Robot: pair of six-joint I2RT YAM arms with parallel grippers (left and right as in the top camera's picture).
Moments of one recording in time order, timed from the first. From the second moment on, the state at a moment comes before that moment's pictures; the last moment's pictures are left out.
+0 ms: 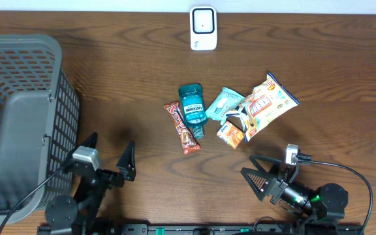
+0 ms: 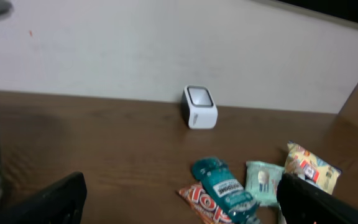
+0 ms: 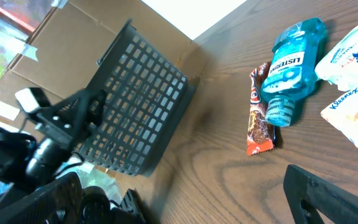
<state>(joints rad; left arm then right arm) 0.11 0.01 0.29 -0.34 0.43 -0.20 -0.07 0.01 0.01 -0.10 -1.07 0.84</state>
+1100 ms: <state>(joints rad) 0.06 0.01 0.05 -0.13 0.36 -0.20 -0.07 0.19 0.01 -0.07 -0.88 1.08</state>
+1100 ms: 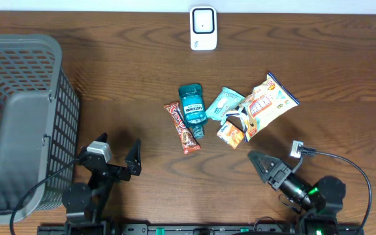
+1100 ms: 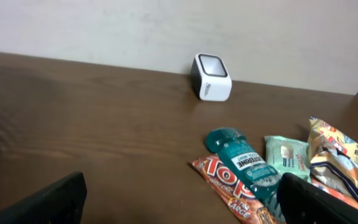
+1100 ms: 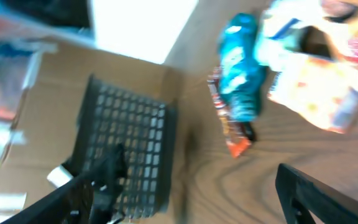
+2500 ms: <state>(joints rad) 0.06 0.25 0.04 0.10 0.32 -0.20 0.08 0.71 0.01 0.01 -0.42 1.09</state>
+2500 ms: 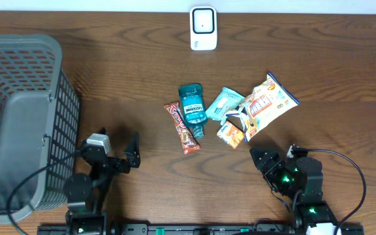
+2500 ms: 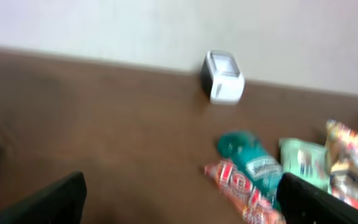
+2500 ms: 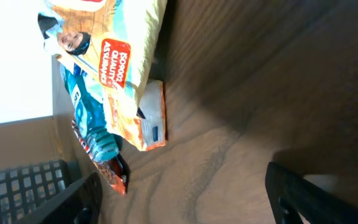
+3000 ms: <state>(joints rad) 0.06 0.25 0.03 0.02 0.32 -0.20 0.20 0.78 0.01 0.13 -0.32 1.12</state>
